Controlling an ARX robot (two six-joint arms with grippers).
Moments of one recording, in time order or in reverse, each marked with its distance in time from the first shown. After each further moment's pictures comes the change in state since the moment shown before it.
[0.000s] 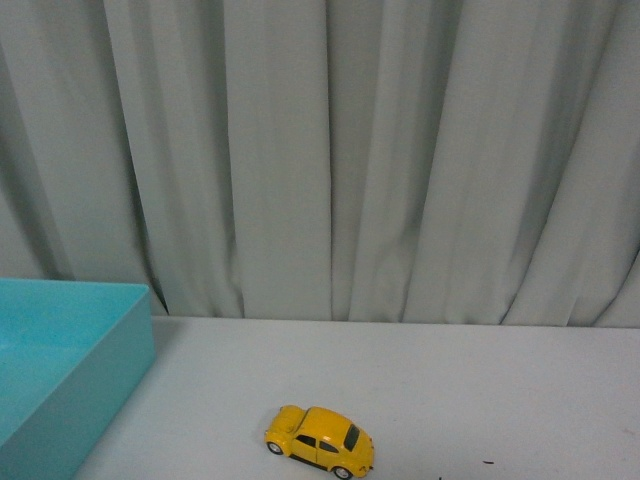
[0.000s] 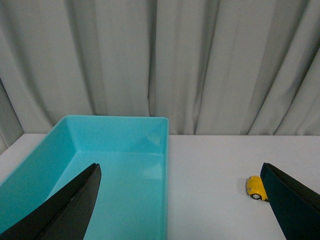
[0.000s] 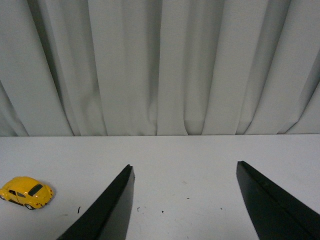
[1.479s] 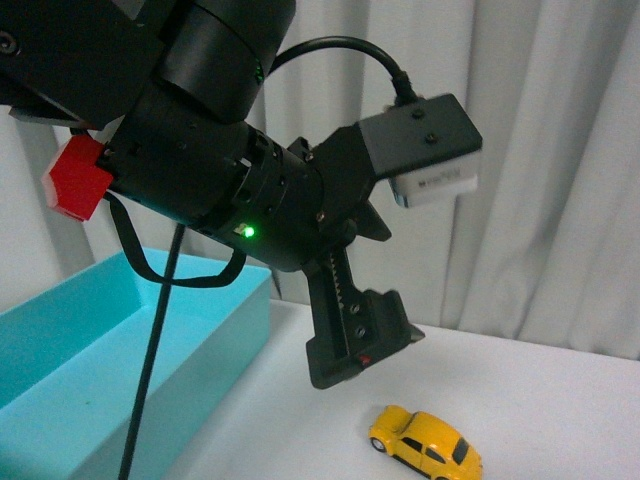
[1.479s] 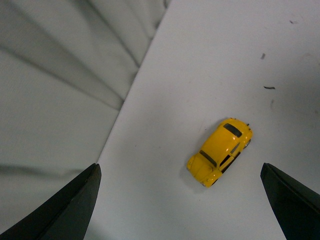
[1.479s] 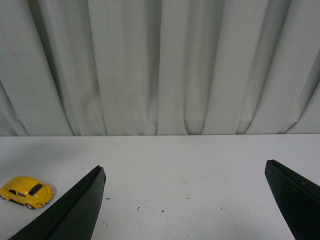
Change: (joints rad) left arm -0.309 1.597 1.001 -0.093 0.318 0.887; right arm 0.000 0.001 0.000 0.000 0.000 0.000
